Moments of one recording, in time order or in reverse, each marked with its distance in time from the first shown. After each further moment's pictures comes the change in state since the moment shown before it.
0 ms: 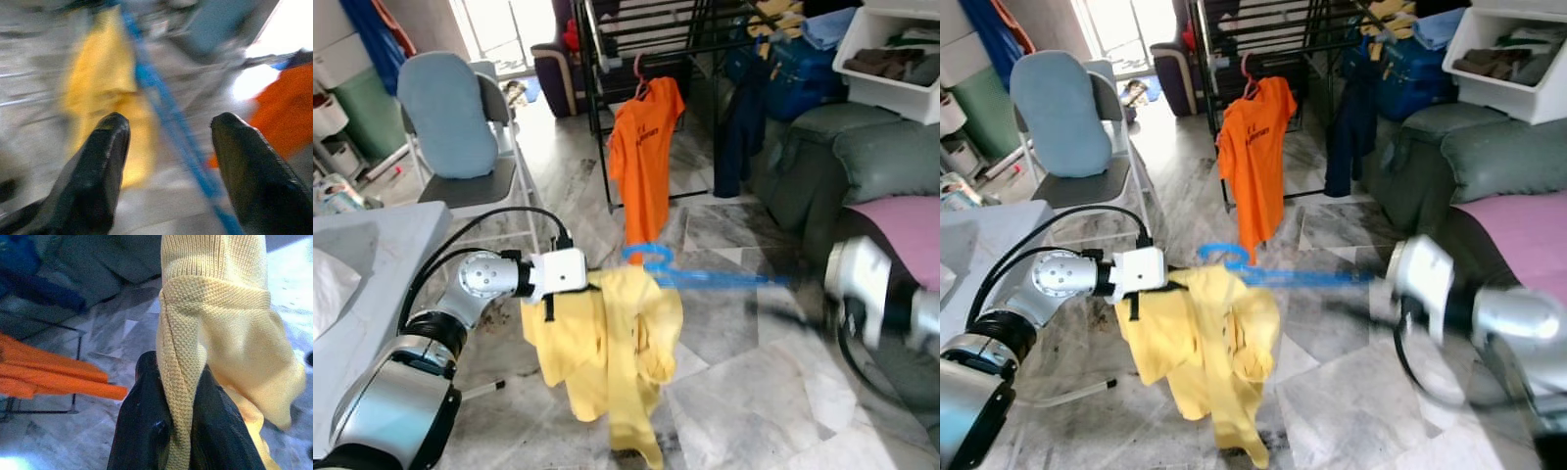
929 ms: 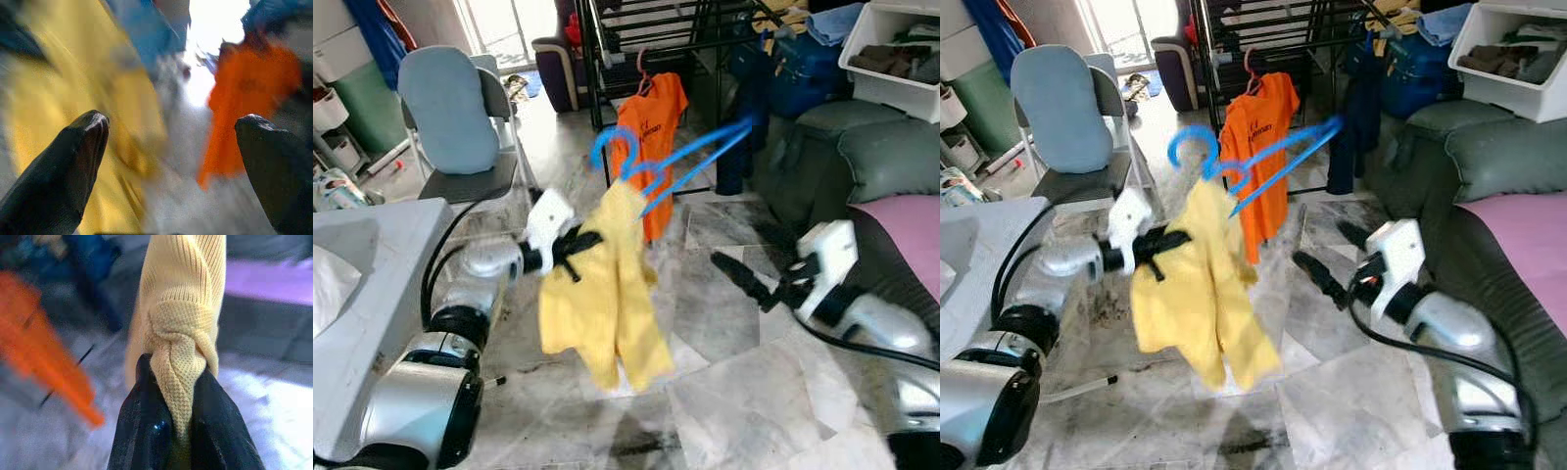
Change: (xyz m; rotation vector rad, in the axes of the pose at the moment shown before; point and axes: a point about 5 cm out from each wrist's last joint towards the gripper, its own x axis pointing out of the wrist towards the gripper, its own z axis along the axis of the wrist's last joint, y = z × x) left arm 0.005 0.032 0.023 -0.462 -0.290 0.222; right arm 0.043 0.023 -0.037 0.351 -0.053 -0.331
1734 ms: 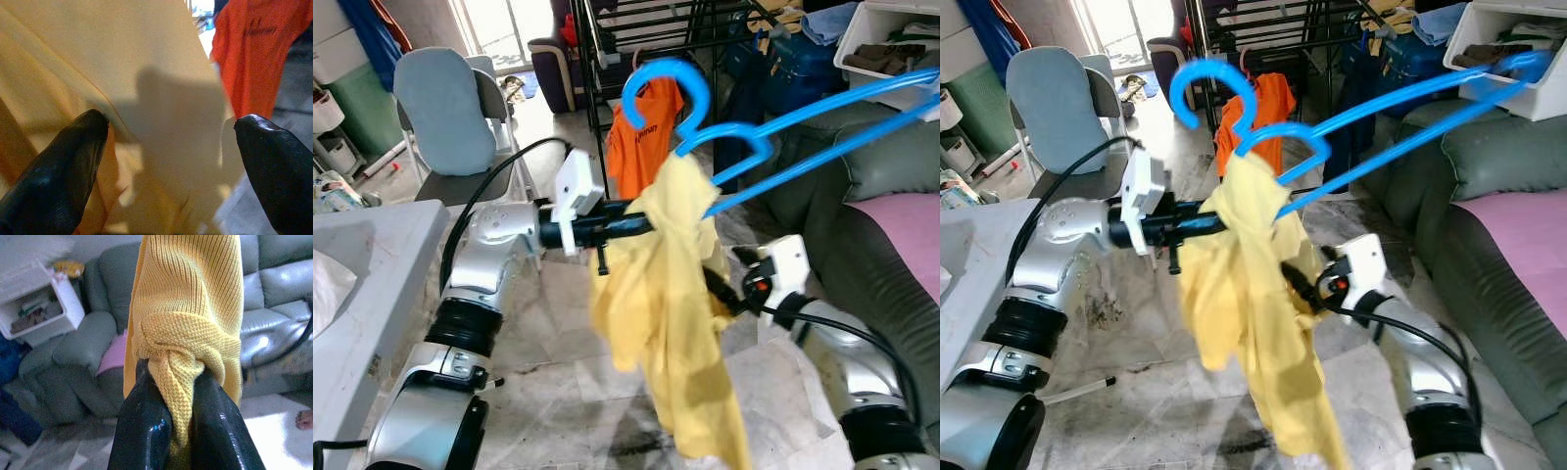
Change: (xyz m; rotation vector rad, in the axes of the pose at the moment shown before) left arm 0.011 -0.035 0.081 0.066 -0.289 -0.390; right arm 0.033 0.018 -0.037 0.188 0.113 0.014
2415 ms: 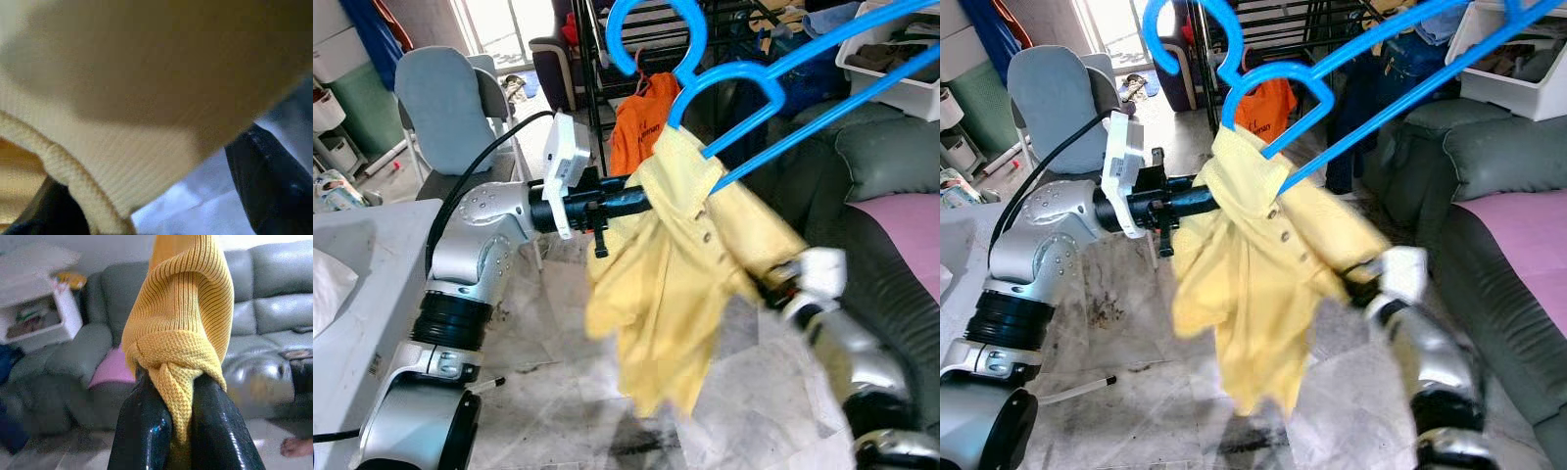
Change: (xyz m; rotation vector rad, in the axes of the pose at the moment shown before) left arm -0.009 0.004 0.017 -0.099 -0.041 0.028; right arm -0.026 -0.068 -0.010 0.177 0.032 -0.569
